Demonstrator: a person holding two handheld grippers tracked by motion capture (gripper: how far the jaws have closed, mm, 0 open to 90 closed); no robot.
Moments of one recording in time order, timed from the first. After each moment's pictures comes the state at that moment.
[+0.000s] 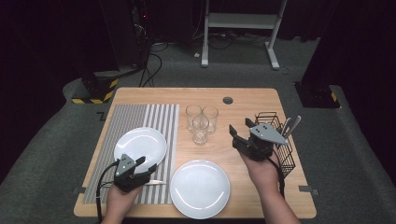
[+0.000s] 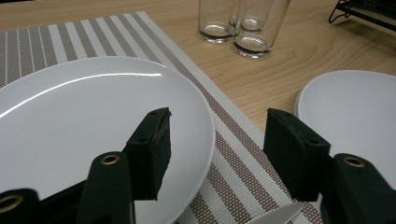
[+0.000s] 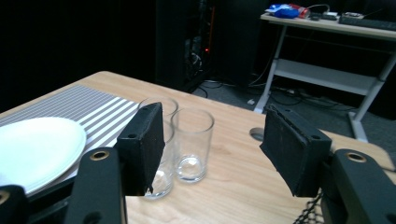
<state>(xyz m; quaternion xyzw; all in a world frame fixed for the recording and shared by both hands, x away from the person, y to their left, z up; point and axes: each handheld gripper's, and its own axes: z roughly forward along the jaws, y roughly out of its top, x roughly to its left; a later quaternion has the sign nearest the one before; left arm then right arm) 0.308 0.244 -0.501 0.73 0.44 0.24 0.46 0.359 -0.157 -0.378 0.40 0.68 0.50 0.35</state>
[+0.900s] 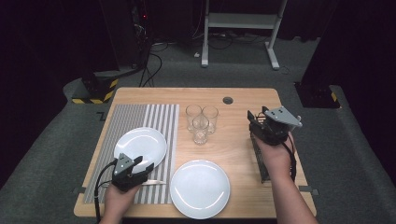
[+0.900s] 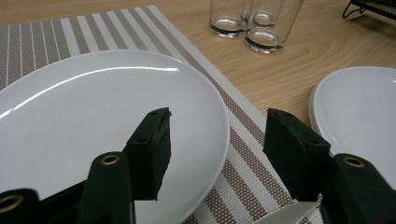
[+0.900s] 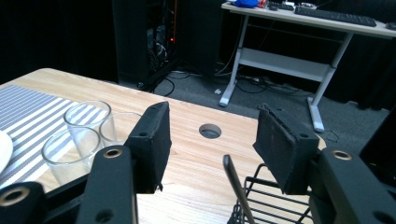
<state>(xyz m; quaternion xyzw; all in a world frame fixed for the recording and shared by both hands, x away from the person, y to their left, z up) 0.311 0.250 -0.503 0.73 0.45 0.24 0.45 0.397 -0.196 -0.363 0.44 0.67 0.46 0.38</state>
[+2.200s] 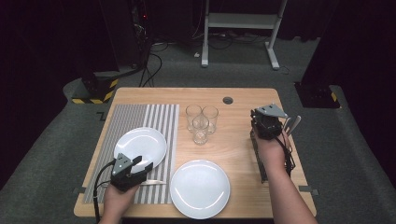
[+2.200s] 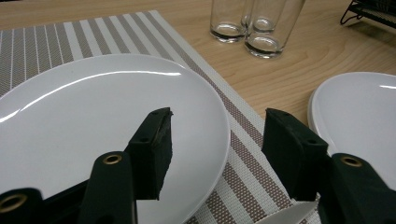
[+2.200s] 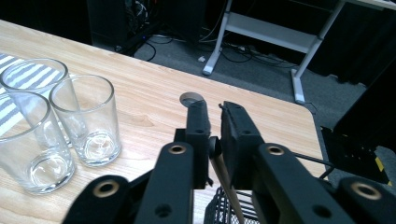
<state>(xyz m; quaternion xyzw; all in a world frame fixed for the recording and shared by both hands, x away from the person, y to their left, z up) 0.309 0.252 -0.501 0.73 0.45 0.25 0.45 0.430 -0.189 -0.384 0.47 0.70 0.38 0.38</state>
